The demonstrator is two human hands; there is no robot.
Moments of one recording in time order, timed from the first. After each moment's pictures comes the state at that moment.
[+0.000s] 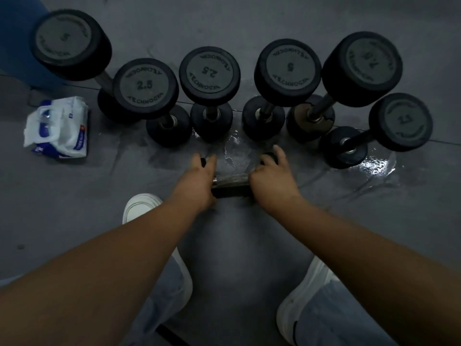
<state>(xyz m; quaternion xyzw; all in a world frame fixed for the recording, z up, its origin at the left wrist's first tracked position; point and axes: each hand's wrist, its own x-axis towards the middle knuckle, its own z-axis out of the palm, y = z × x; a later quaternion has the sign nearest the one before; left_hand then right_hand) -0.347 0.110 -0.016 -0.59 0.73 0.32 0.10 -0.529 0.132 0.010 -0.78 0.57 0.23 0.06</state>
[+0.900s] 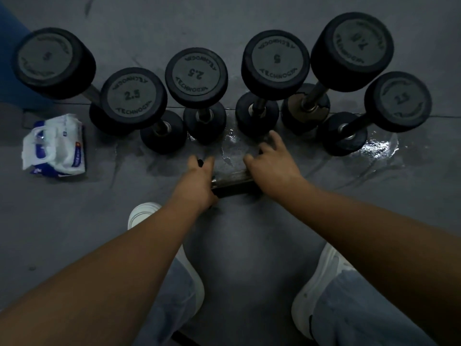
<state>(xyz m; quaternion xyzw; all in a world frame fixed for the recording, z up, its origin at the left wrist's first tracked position) -0.349 0.103 -0.016 -0.59 0.73 0.32 0.11 -0.535 0.117 0.007 -0.79 0.57 0.21 0.07</state>
